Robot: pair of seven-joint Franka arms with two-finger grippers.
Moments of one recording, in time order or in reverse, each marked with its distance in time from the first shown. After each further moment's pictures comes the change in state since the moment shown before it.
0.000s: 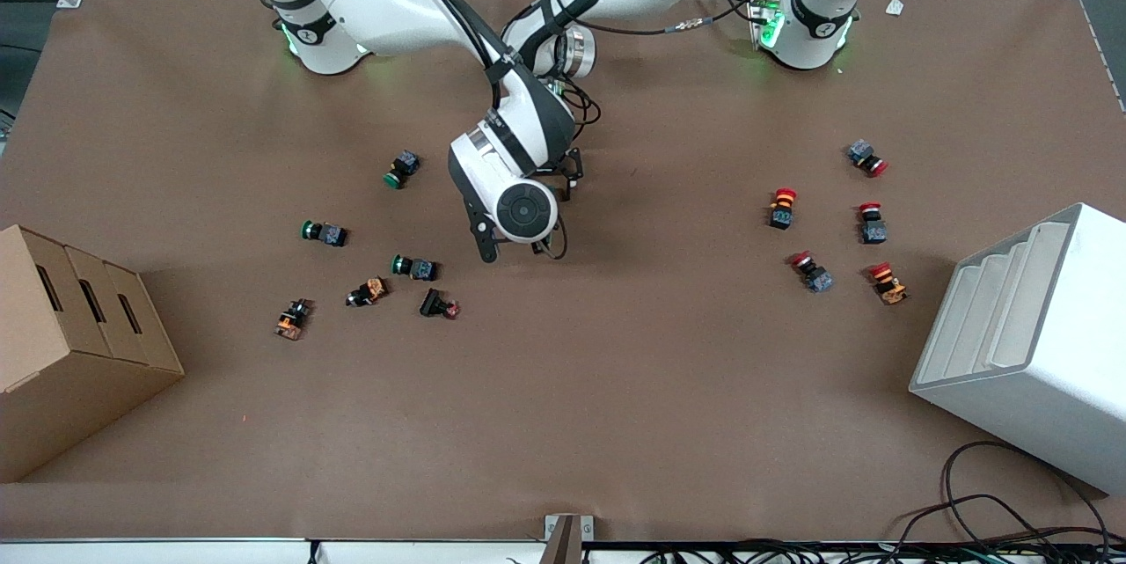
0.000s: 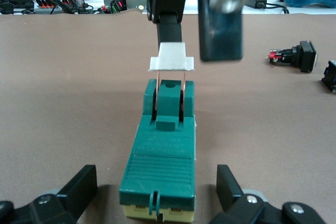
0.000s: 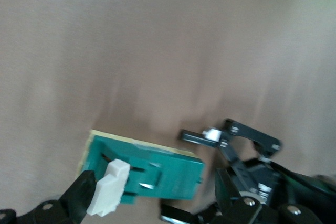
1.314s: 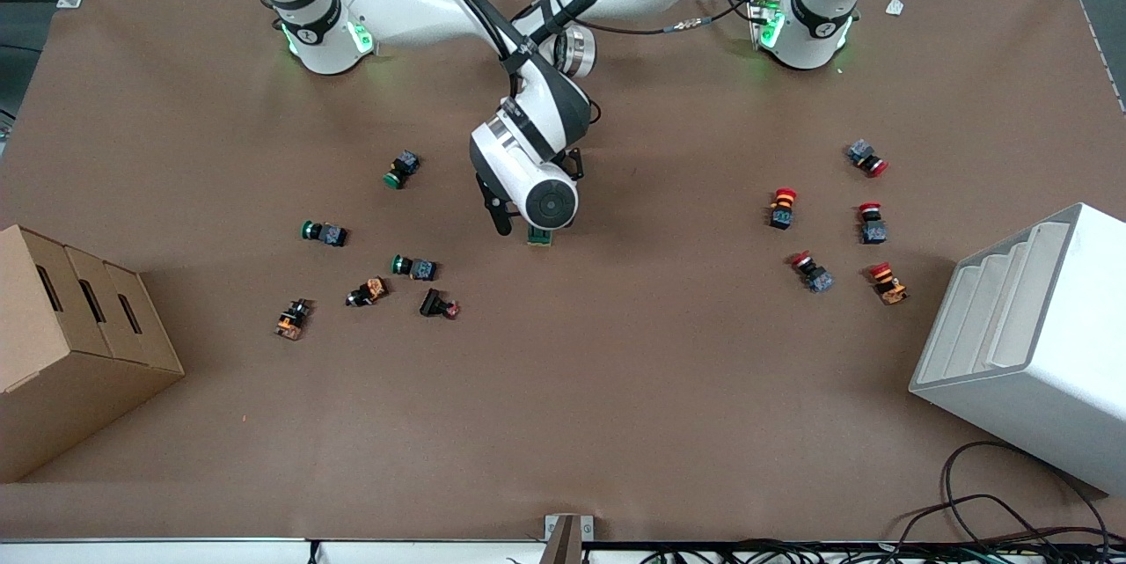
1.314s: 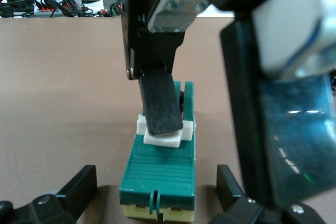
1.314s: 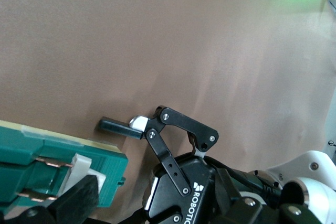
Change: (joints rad) left arm -0.008 0.002 0.006 0.000 0.006 -0.008 -0.006; right arm 0.041 0.013 0.016 -0.046 0.044 -0.100 -0.038
